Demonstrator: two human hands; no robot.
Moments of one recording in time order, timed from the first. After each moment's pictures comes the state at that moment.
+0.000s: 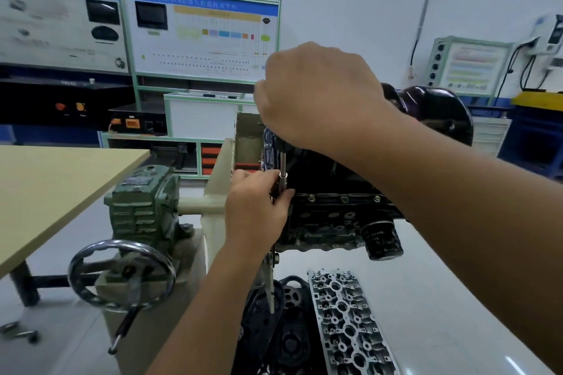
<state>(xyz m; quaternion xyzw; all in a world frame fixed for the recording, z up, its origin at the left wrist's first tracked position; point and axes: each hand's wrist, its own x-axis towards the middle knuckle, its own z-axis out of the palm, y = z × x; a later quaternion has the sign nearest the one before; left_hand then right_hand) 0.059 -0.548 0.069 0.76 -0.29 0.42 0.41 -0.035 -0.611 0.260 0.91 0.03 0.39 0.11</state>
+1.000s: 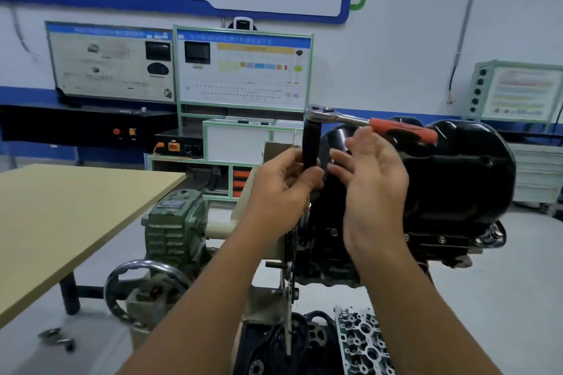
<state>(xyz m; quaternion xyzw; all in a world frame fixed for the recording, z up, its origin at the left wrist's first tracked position) 0.053 -0.540 0.146 0.60 -0.41 0.16 0.67 -0.020 -0.643 0.169 0.53 0.10 0.47 -0.70</state>
